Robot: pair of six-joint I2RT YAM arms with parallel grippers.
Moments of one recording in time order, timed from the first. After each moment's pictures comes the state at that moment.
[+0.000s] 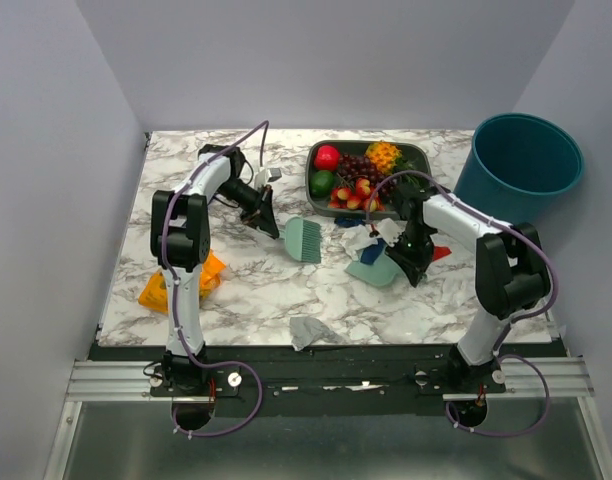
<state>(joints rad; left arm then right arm) -0.14 2.22 1.84 -1.35 0.92 0.23 0.34 1.75 1.19 -1.13 -0.07 -0.55</state>
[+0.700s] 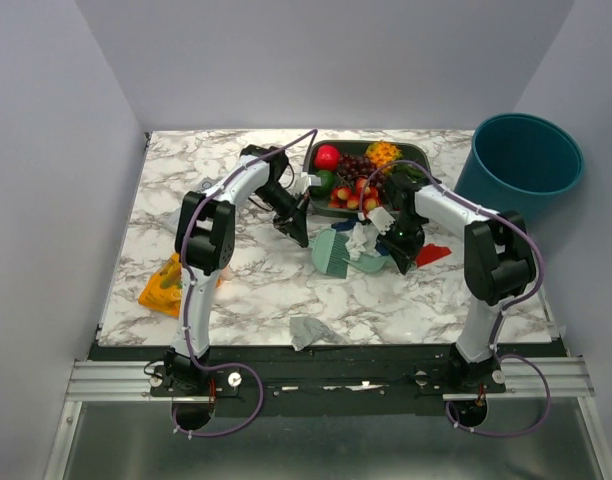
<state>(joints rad) -0.35 2.29 1.96 -1.34 0.92 0.22 0.35 1.89 1.35 -1.10 -0.08 -0.56</state>
